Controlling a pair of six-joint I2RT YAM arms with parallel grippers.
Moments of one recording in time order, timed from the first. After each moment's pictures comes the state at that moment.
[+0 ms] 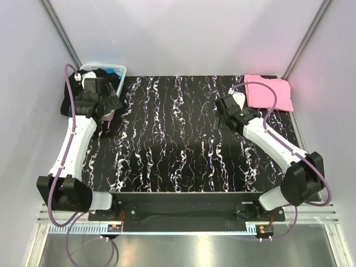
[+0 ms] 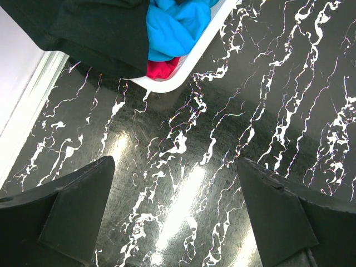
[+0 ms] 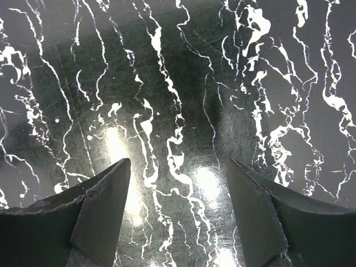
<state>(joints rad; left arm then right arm) -0.05 1.35 1.38 -0.77 -0.32 -0.42 0.52 1.47 1.24 -0.75 0.43 0.61</state>
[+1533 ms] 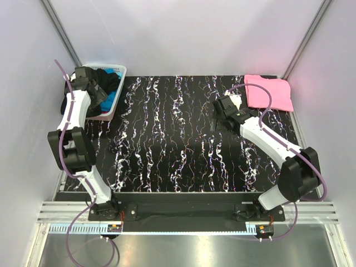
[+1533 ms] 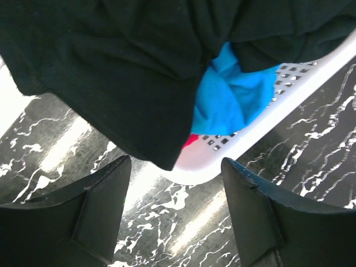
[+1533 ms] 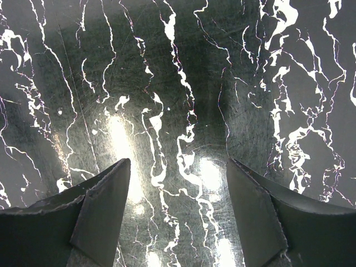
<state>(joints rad) 0.18 1.81 1.66 -0.77 -0.21 -0.56 0.51 1.52 1.22 -0.70 0.37 0.61</state>
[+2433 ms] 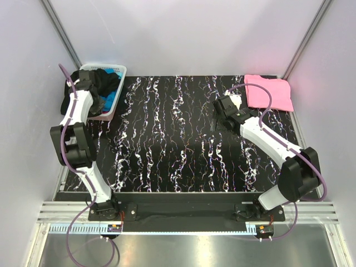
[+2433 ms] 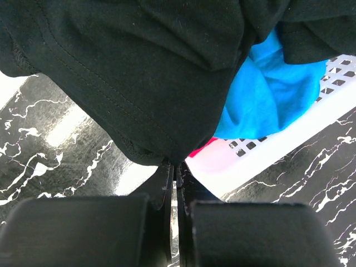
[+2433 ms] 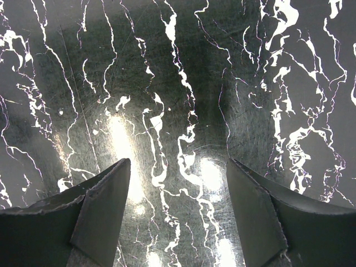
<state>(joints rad) 0.18 1.88 1.65 -0.81 -0.23 -0.61 0.51 1.52 1.22 -0.70 0.37 0.61</state>
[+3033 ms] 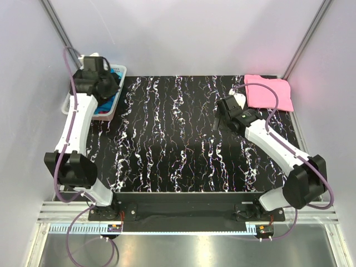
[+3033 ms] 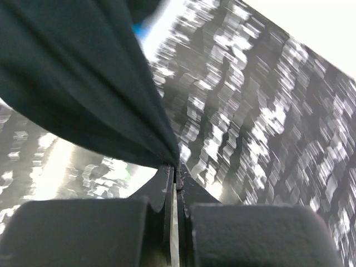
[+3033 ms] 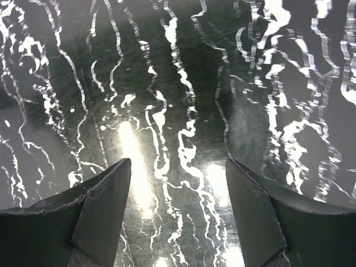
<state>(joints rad) 0.00 1.62 1.74 -0.82 -0.08 -0.50 0.51 1.45 1.22 -0.72 0.36 0.62</state>
